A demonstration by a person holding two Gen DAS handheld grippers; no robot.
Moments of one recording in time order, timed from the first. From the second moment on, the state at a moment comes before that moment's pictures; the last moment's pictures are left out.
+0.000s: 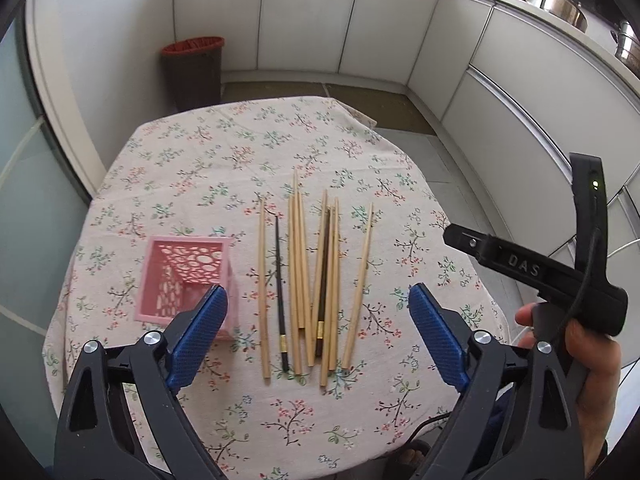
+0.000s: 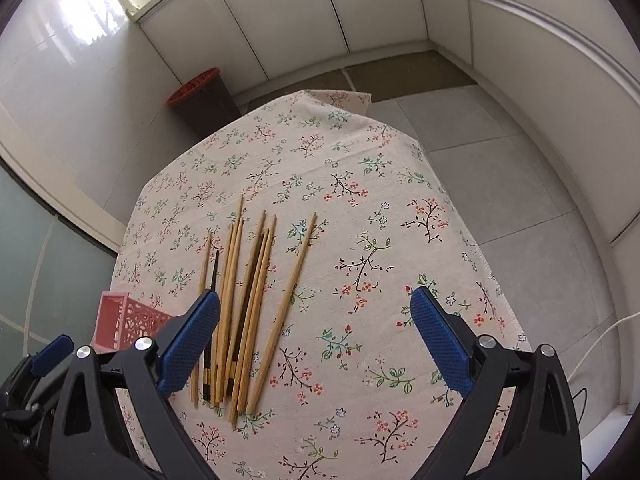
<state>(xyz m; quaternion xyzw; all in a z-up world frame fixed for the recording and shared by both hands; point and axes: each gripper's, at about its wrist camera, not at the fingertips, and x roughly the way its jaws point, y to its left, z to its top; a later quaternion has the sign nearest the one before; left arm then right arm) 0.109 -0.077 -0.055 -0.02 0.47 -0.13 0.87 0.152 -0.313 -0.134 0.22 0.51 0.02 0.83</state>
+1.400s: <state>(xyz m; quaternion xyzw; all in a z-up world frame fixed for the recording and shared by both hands) 0.241 -0.116 -0.195 0.05 0.62 -0.06 0.78 0.171 -0.340 -0.183 0.31 0.55 0.04 0.77</state>
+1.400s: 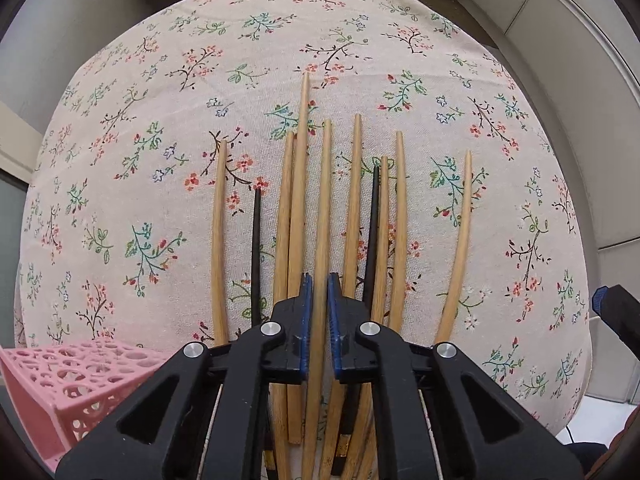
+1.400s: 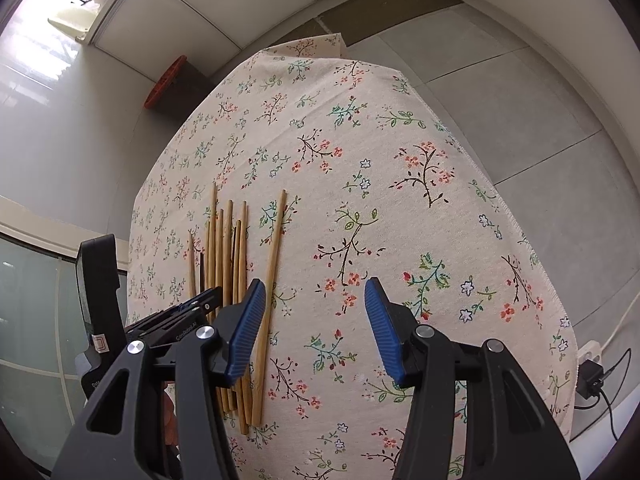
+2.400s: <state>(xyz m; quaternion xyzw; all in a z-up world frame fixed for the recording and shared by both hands) 0.104 0.028 -0.027 -0.15 0.31 -0.11 0.93 0.220 -0.217 -0.219 0.11 0.61 0.08 0.78</state>
